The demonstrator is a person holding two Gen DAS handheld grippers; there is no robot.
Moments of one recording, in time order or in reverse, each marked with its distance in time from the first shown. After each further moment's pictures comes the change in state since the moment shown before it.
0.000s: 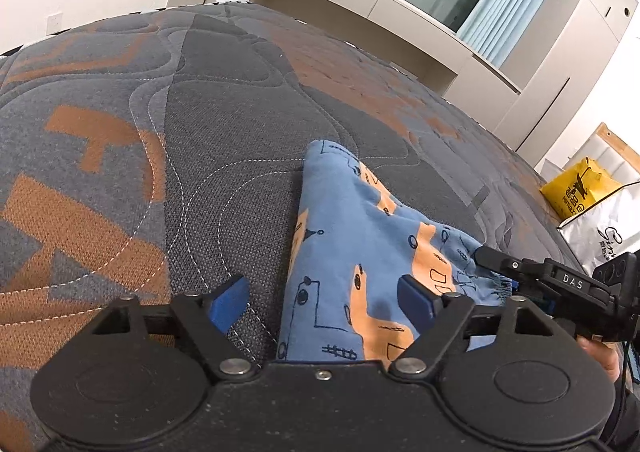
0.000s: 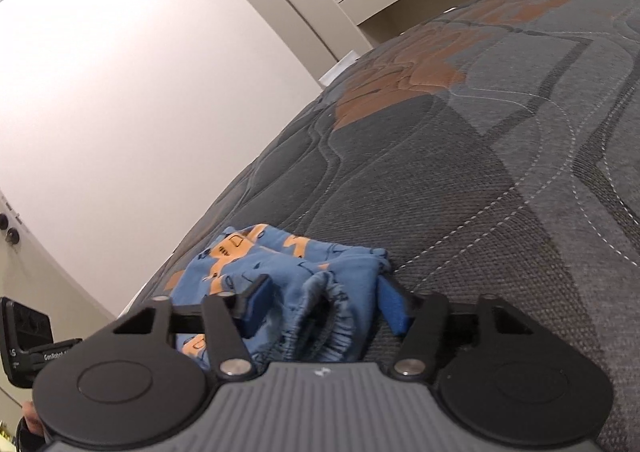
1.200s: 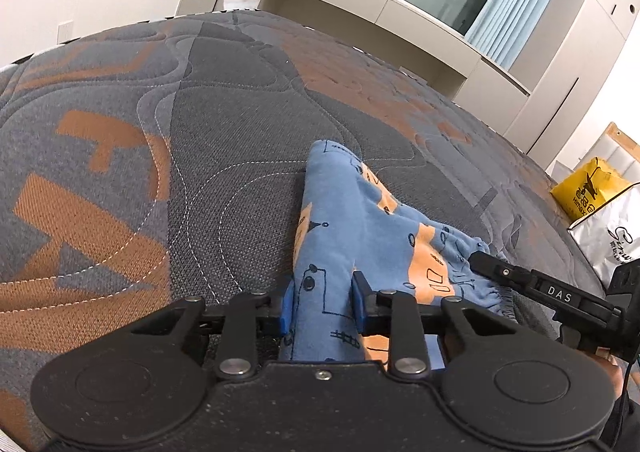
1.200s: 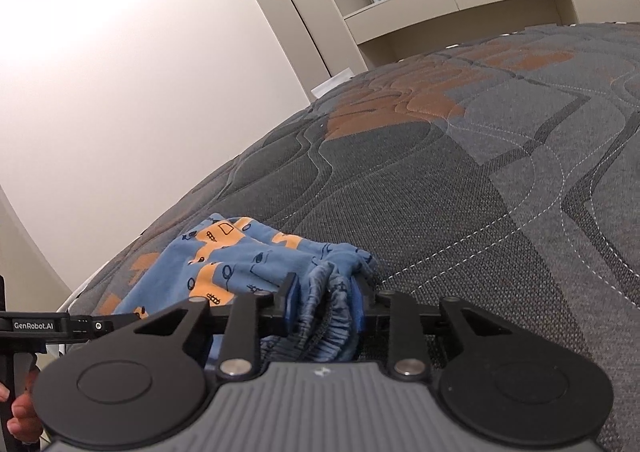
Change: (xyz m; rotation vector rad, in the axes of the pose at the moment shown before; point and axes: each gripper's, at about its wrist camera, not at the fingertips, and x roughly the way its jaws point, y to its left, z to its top) left arm -0.005 -0.011 -0.004 0.013 -0.022 0.046; right arm 0.001 0.031 -0.014 -0.171 -0.049 -0.124
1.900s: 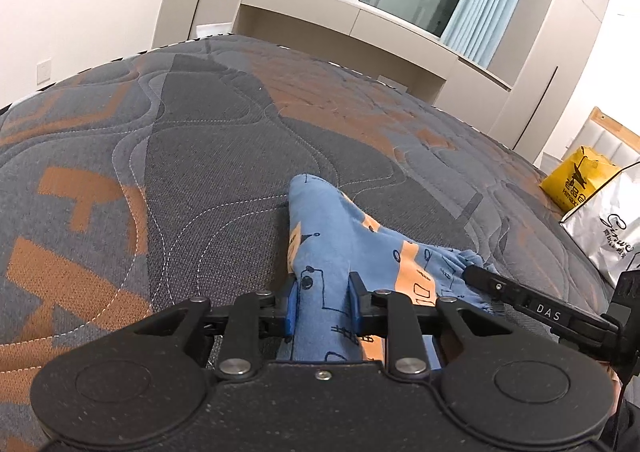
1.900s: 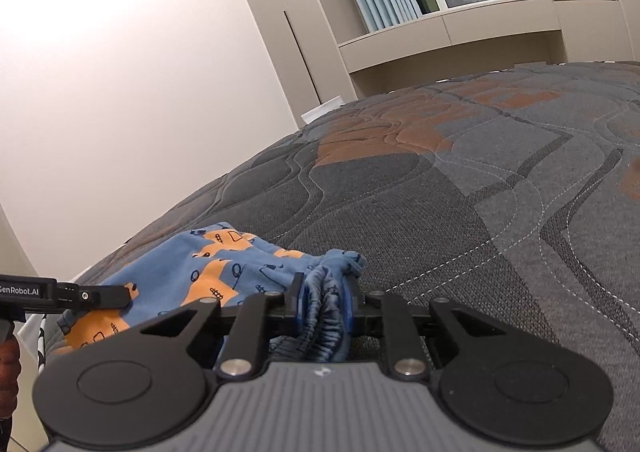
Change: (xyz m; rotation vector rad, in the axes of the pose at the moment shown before) left arm -0.008 -0.019 0.015 0.095 -0.044 -0.022; right arm -0.022 0.018 -0.009 -0.063 -0.086 -0.069
